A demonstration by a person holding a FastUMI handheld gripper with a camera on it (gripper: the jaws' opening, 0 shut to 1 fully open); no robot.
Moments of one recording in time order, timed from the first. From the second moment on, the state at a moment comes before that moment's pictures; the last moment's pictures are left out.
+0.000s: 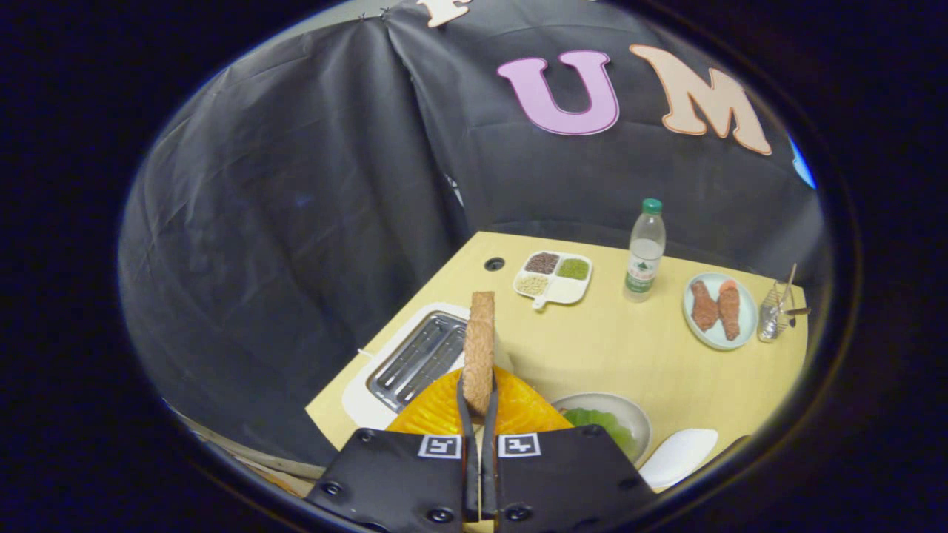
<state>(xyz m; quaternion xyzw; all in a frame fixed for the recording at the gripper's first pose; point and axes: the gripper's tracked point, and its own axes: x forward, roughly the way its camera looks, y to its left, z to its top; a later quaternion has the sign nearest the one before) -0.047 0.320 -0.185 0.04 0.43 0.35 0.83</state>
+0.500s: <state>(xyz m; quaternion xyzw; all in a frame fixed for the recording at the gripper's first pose) -0.070 0.268 -0.243 0.07 0.47 0.30 0.83</state>
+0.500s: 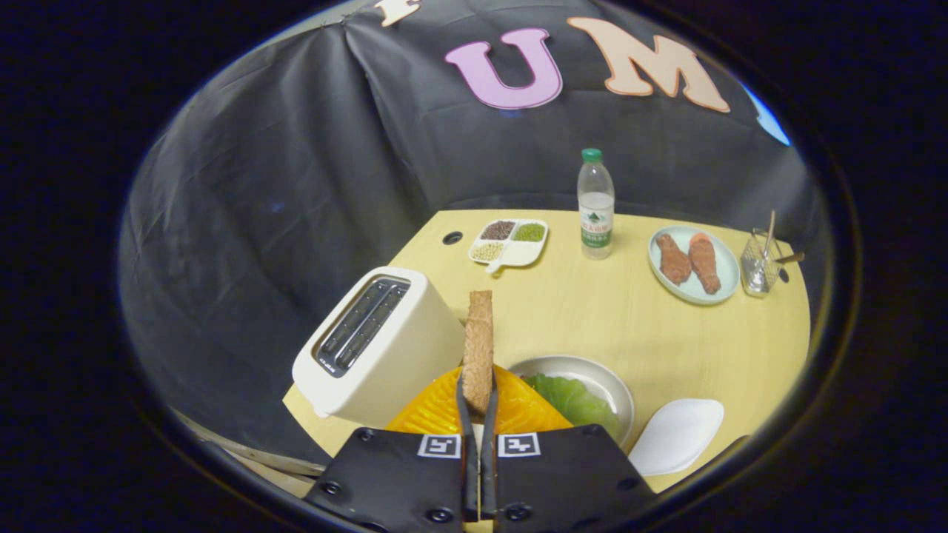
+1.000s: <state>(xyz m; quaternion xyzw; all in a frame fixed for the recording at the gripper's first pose) -0.082 0.249 -0.285 0.17 0.50 0.27 0.81</state>
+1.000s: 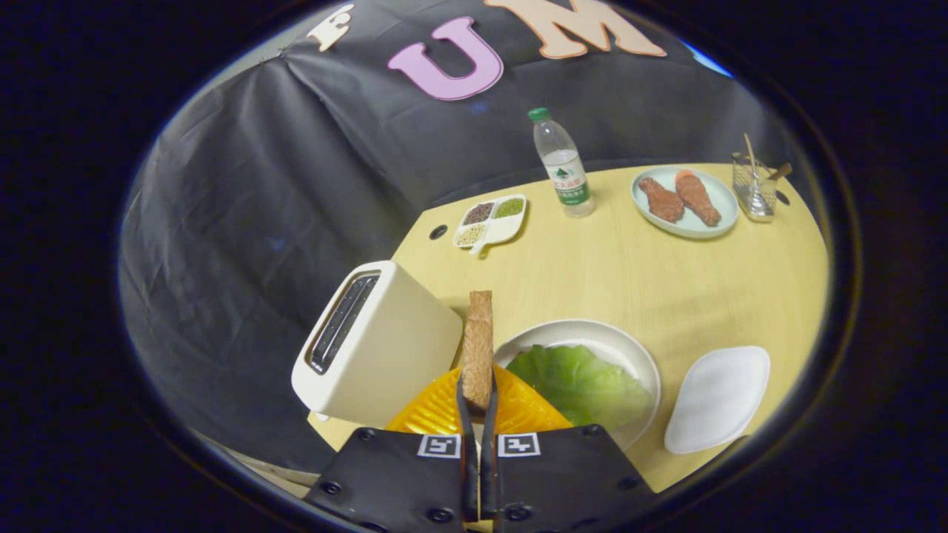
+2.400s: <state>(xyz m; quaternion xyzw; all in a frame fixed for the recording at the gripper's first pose) -0.093 0.170 -0.349 0.17 0.53 0.18 0.81</state>
